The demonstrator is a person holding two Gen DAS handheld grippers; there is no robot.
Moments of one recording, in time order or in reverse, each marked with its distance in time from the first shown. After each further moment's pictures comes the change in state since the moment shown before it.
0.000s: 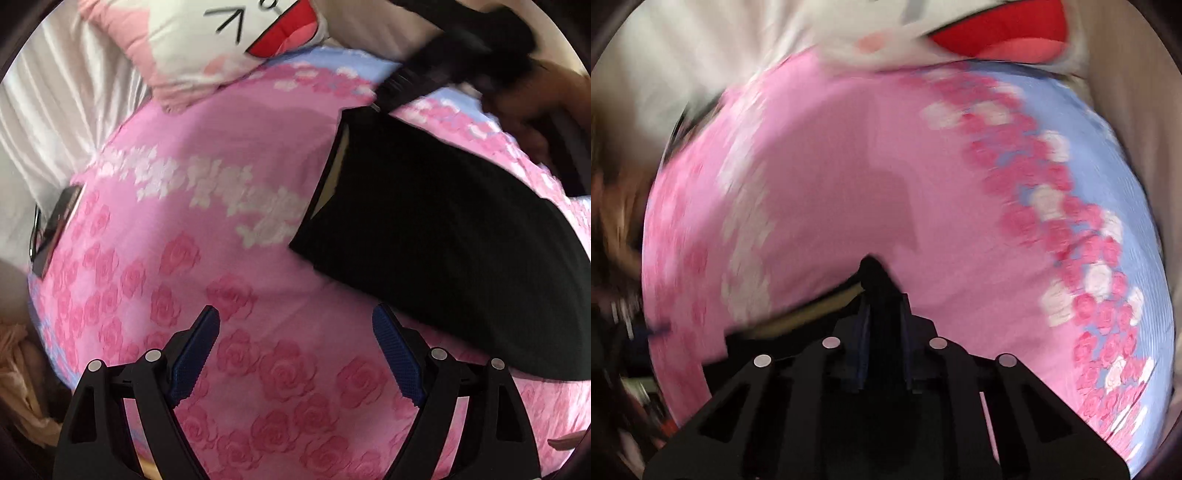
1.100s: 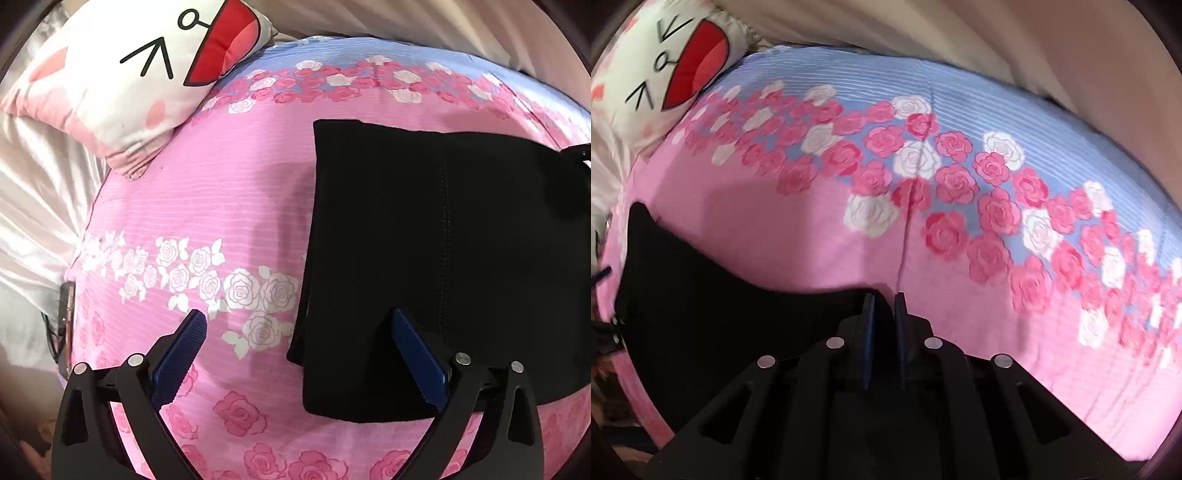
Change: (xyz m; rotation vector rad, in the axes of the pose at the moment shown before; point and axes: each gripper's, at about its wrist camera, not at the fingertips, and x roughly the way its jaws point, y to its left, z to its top) left arm 0.058 -0.016 0.062 0.256 0.029 0.106; right arm -0.067 -0.175 -0.213 0.518 -0.040 -0.215
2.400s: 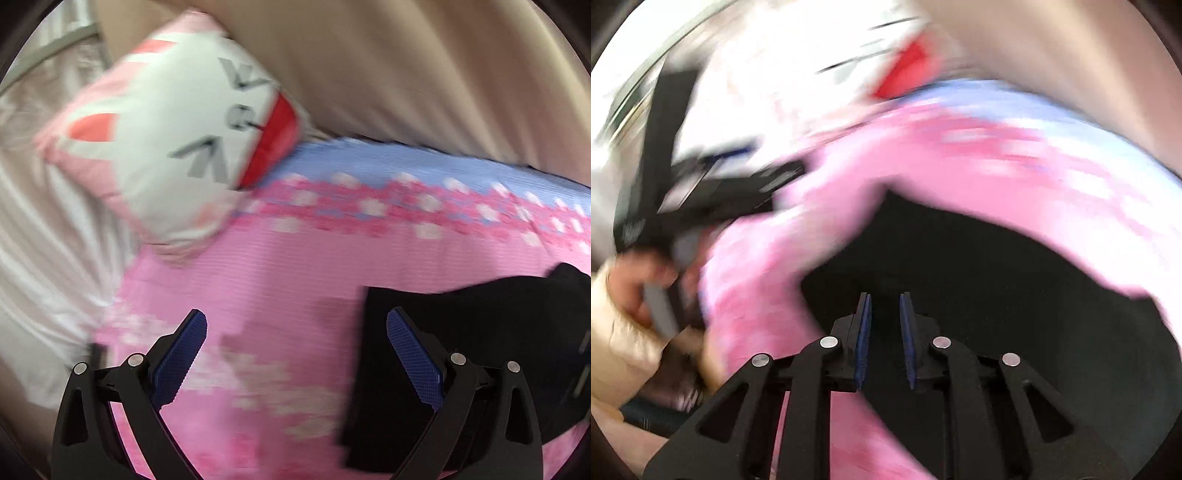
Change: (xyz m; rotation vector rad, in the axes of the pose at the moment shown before) left arm -0.062 0.029 0.062 -0.045 -0.236 -0.016; right arm -0.049 0.142 -0.072 0.016 -0.209 0.209
